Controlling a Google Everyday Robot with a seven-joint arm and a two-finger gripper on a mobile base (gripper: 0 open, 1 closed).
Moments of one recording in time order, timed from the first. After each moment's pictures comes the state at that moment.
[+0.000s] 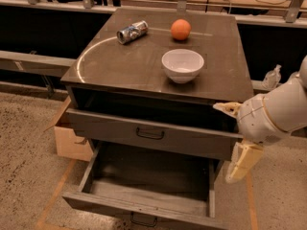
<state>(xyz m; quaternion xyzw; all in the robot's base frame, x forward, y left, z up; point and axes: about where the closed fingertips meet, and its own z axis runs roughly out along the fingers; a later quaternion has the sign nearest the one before) 0.428 -0.170 0.817 -0.68 0.68 0.09 0.24</state>
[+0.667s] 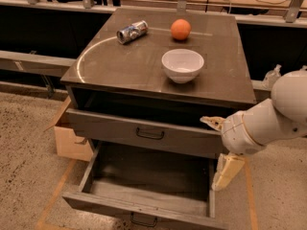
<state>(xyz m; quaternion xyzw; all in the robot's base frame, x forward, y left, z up) 0.436 -0.150 0.757 -0.69 0.67 0.11 0.25</state>
